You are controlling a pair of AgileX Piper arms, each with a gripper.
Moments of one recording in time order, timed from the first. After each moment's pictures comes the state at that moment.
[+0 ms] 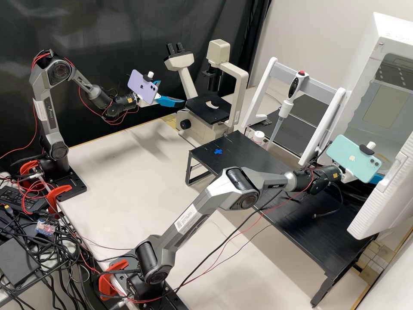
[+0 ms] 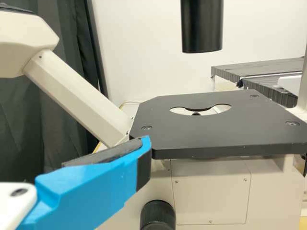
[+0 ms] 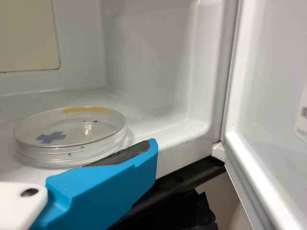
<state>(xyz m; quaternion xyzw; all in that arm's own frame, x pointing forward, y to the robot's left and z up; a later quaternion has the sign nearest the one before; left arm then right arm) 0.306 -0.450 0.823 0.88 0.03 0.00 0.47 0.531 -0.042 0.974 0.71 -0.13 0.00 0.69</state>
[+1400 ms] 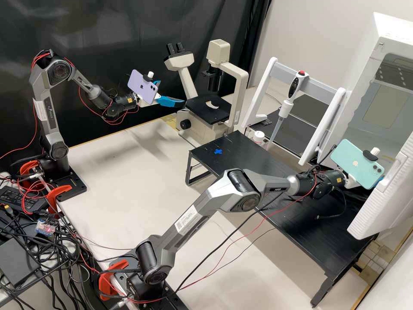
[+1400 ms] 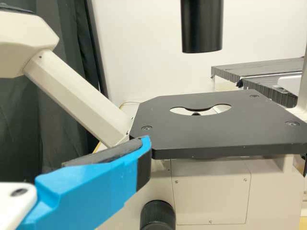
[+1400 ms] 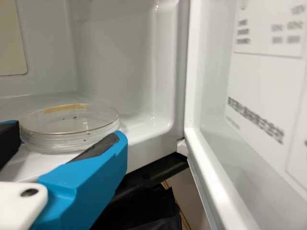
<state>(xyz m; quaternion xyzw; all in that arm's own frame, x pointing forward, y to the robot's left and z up) 0.306 -0.450 0.823 0.88 0.03 0.00 0.47 0.525 -0.054 0.982 0.71 -0.14 -0.01 0.69</state>
